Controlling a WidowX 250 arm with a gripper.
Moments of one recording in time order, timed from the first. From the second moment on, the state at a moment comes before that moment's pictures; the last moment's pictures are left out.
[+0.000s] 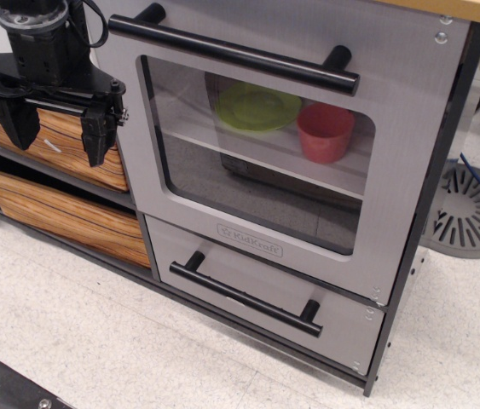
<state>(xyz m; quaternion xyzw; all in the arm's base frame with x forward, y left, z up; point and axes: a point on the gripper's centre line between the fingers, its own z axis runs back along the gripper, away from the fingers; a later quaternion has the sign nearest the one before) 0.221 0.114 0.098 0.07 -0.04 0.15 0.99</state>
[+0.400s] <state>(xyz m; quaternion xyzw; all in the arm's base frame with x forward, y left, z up) 0.217 0.110 0.092 0.05 -0.03 0.16 0.99</state>
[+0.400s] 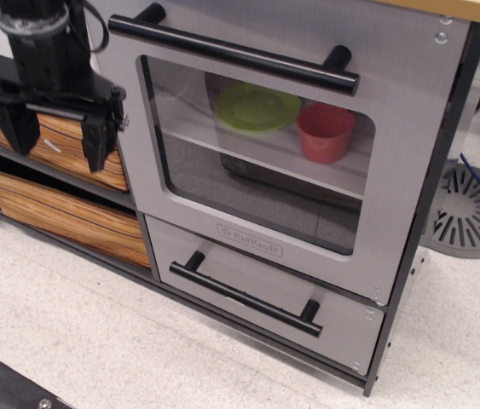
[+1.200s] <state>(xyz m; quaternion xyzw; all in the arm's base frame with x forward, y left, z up) 0.267 0.086 0.138 -0.13 -0.11 0.40 0.90</state>
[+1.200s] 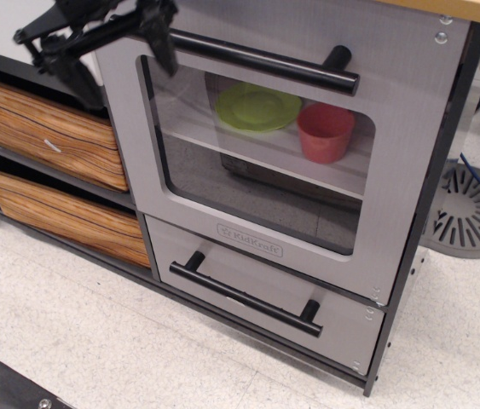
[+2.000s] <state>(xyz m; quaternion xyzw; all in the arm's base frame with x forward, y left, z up) 0.314 0.084 0.132 -0.13 -0.13 0.49 0.85</state>
